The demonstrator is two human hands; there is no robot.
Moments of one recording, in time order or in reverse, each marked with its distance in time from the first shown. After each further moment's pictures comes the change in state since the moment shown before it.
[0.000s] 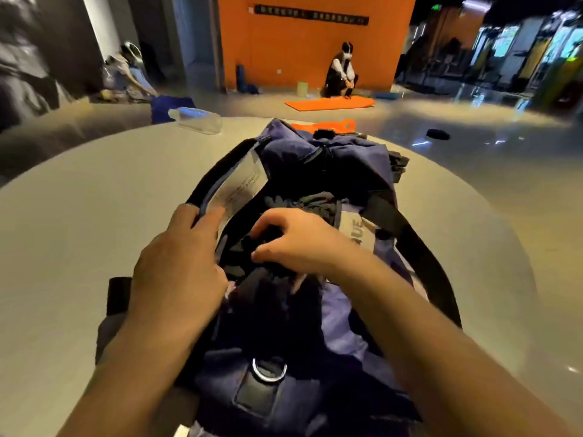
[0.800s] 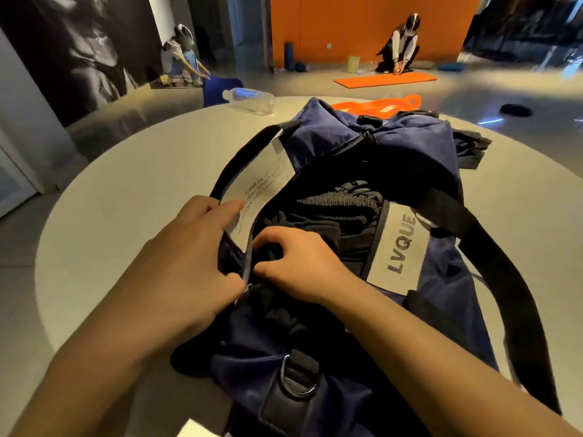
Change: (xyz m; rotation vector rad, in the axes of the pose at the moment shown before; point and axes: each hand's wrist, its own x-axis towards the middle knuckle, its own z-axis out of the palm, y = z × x) left_hand -0.003 -0.045 -0.037 -0.120 -0.227 0.021; right_hand 0.028 -0.017 0.073 0.002 -0.062 -0.088
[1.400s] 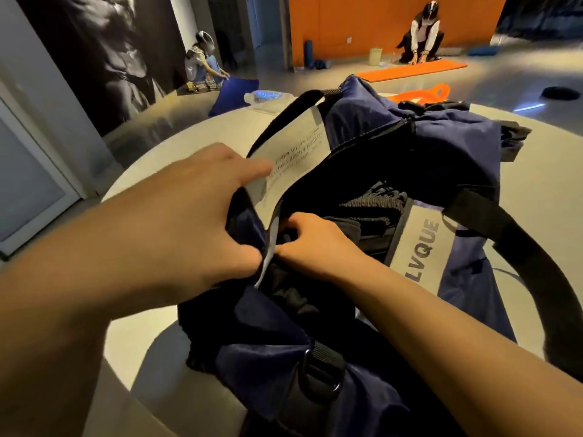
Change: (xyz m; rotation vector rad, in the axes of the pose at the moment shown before) left_hand 0.016 0.017 -0.061 0.140 -0.089 0.076; right_hand 0.020 -0.007 -0.003 0.036 -0.001 0.029
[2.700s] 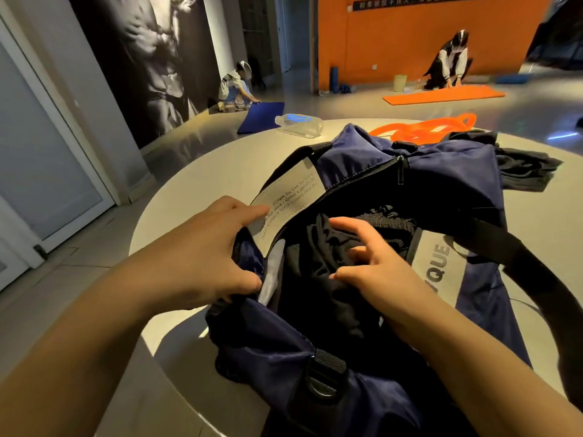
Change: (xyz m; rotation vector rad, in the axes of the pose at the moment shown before) left_hand -0.019 -0.037 0.011 -0.137 -0.175 -0.157; right_hand -0.043 0.012 -0.011 0.563 0.043 -0.005
